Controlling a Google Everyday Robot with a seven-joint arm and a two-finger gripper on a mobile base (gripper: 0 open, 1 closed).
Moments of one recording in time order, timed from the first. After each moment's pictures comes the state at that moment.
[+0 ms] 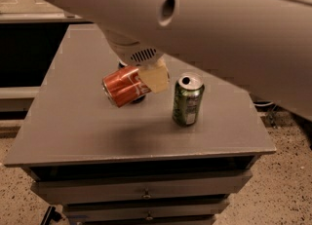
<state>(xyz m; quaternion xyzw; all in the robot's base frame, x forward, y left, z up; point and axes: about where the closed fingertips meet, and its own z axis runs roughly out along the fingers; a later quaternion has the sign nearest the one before) 0.470 -0.001 0.974 -0.74 0.61 -0.26 0.08</state>
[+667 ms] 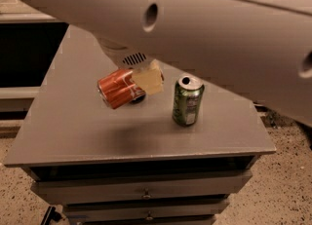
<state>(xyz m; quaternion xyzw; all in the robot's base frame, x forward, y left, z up) 0.470 0.008 0.969 -0.74 0.61 -0.26 0.08</state>
